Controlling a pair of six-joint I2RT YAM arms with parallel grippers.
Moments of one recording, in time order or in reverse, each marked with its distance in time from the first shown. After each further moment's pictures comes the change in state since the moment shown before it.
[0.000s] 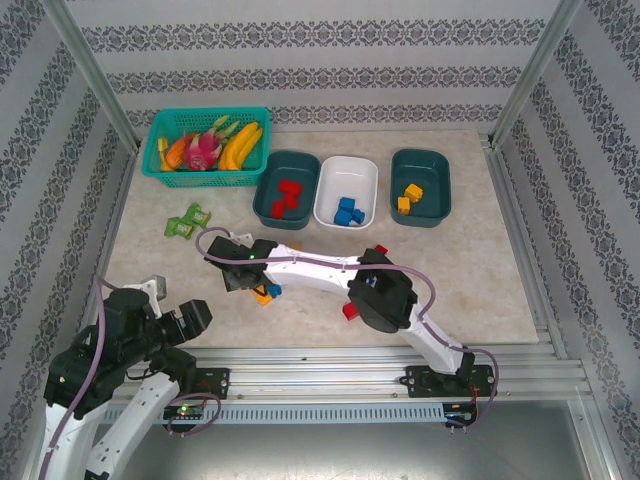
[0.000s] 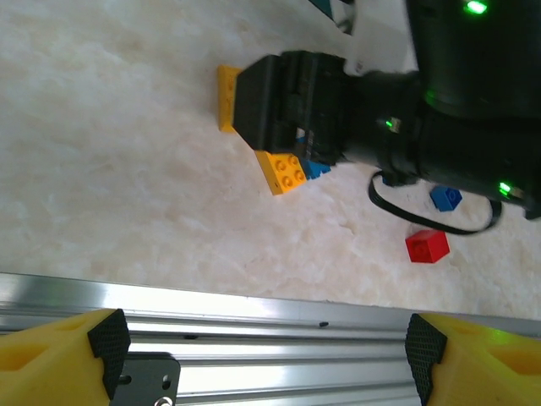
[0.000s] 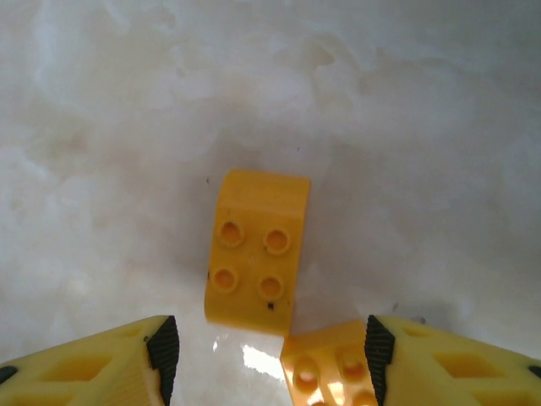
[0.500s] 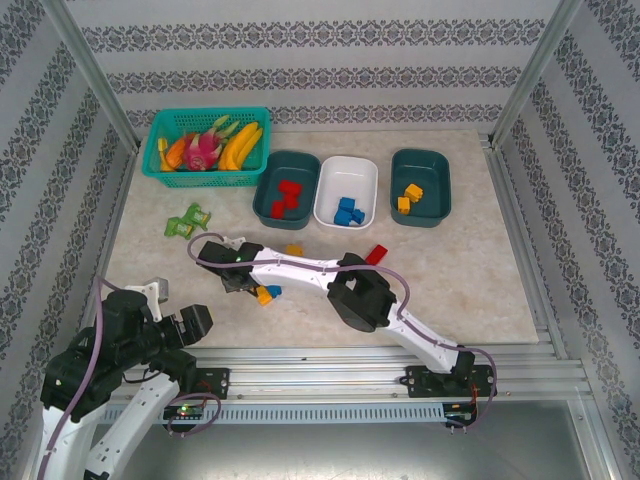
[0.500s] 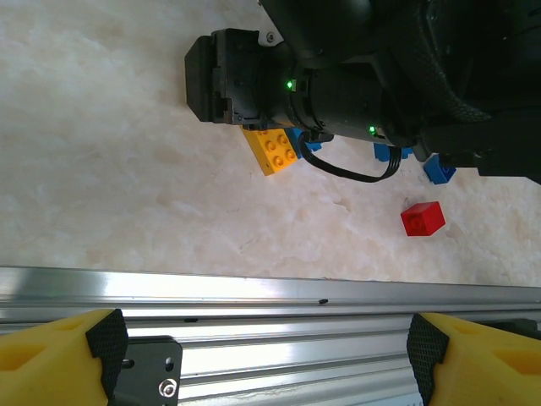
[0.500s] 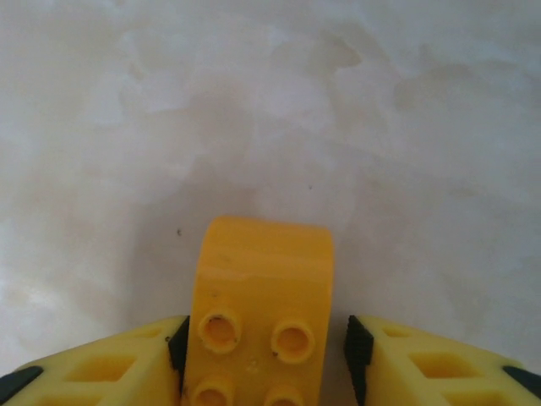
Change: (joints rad) left arm 0.000 0.000 0.024 -0.033 0.037 0.045; right arm 0.000 0.184 0.203 -0.094 0.045 -0.006
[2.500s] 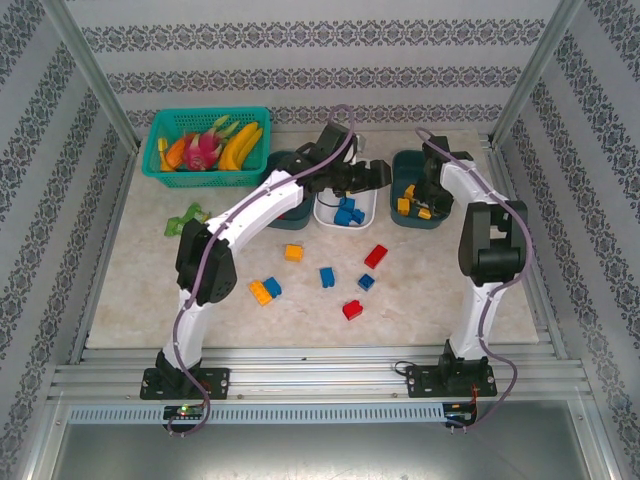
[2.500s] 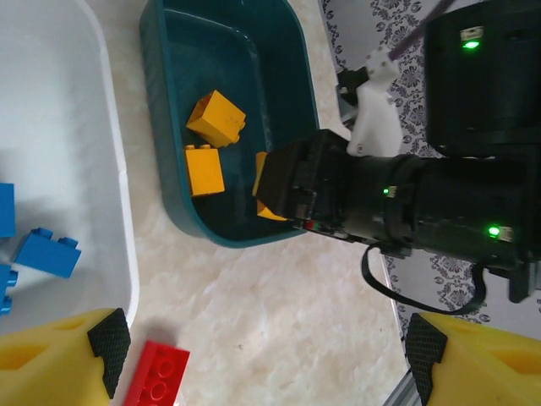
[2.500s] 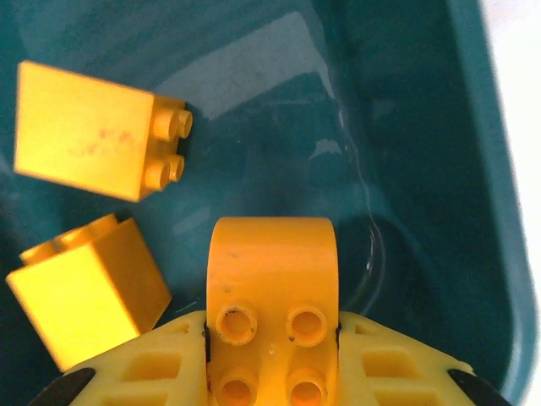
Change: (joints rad) left arm -0.341 1.839 1.157 0.842 0.172 -0.084; right arm -1.125 -0.444 -0.530 -0.030 -0.181 -0.281
